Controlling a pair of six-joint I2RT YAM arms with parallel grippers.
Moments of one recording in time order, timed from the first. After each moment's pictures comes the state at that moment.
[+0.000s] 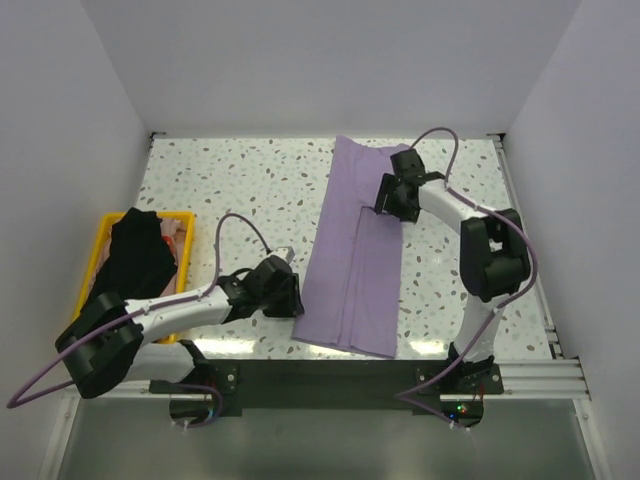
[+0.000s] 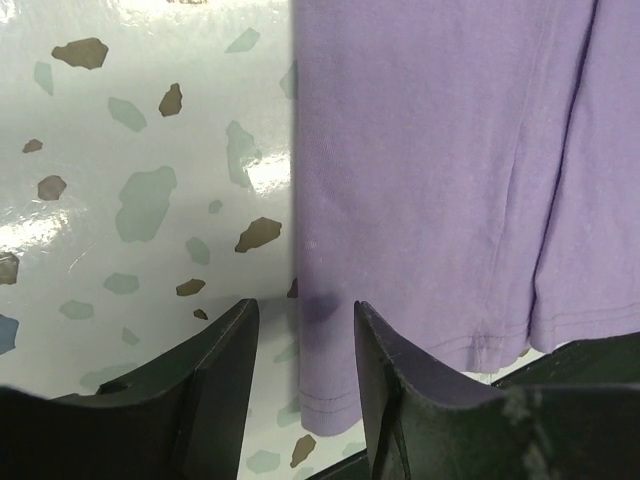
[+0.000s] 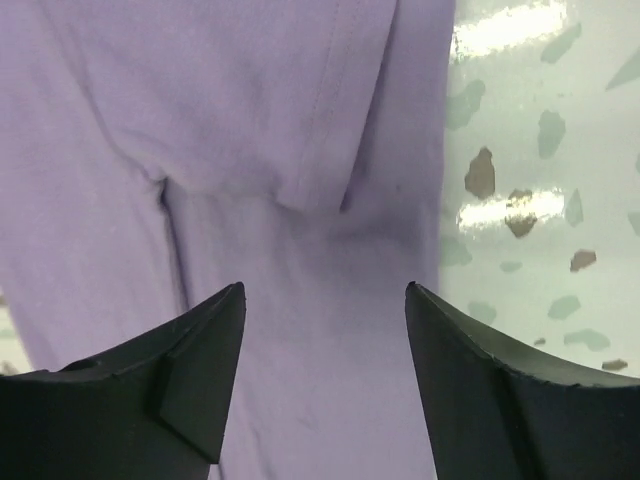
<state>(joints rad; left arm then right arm) -0.85 1.27 0.53 -0.23 -0.03 -0.80 0.28 1.96 1.42 -0.51 0.13 0.53</state>
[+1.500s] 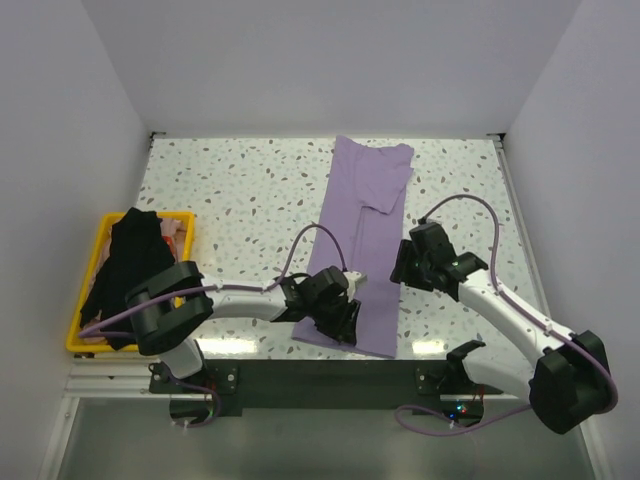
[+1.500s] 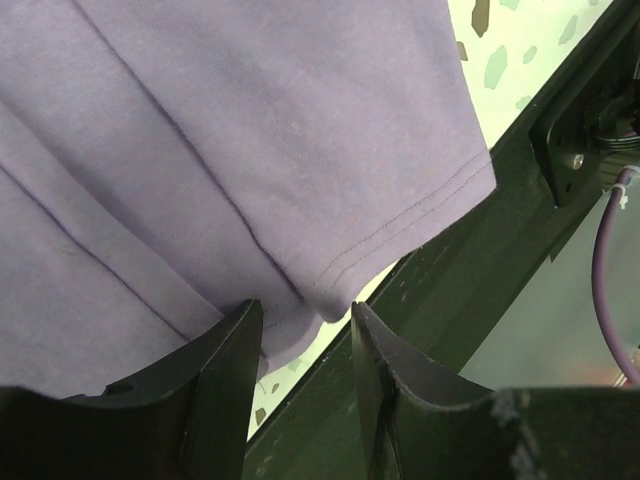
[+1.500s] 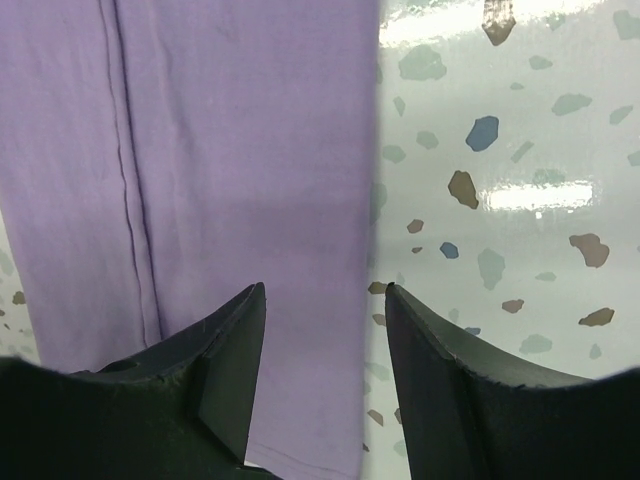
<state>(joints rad) -1.11 1.65 0.80 -0.07 0.28 -0.67 0.45 1.10 0.69 -0.57 0.11 0.66</state>
